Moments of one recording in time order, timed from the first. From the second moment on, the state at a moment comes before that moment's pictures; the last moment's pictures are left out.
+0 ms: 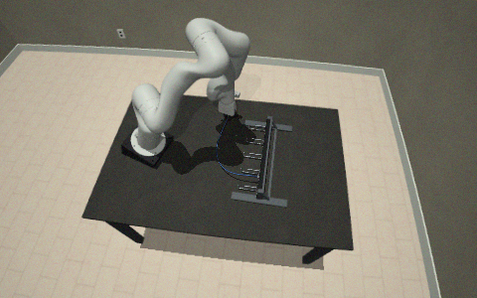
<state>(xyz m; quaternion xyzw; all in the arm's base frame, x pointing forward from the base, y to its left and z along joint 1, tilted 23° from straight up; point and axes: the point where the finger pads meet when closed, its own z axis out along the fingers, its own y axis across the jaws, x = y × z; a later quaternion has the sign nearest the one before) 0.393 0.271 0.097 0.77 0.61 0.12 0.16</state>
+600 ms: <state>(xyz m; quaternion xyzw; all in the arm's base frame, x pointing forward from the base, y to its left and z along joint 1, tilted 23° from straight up) 0.386 0.273 0.115 0.77 0.61 0.12 0.16</state>
